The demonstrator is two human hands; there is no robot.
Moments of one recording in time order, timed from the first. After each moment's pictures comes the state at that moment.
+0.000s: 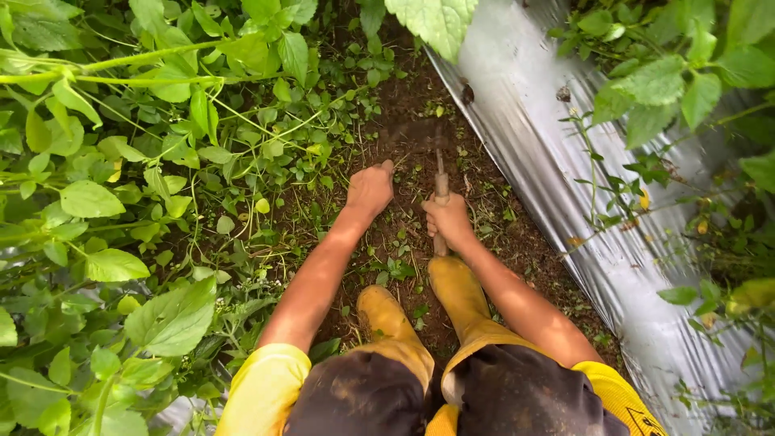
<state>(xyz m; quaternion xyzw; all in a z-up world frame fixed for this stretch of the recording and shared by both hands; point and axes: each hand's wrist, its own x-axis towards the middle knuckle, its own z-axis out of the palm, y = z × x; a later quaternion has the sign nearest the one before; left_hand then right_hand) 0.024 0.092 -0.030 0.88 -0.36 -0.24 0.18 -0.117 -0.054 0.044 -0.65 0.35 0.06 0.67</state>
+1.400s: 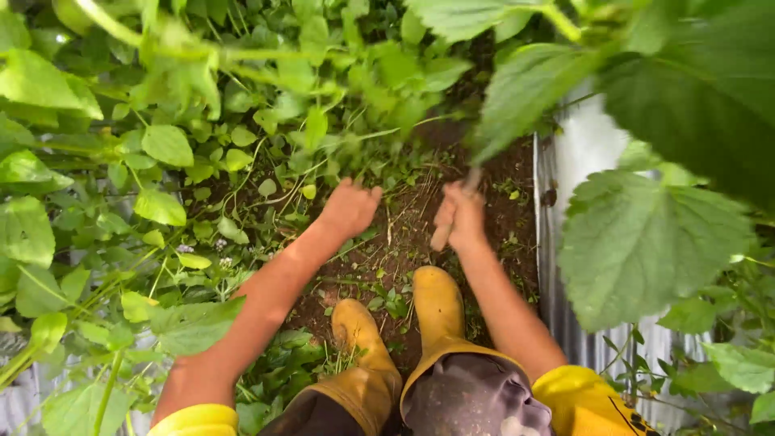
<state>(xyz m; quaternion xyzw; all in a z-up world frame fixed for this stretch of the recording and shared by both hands) 0.064 0.205 0.010 0.92 -0.35 -0.15 -0.03 0.043 -0.046 0.016 -0.48 0.35 0.17 0.79</state>
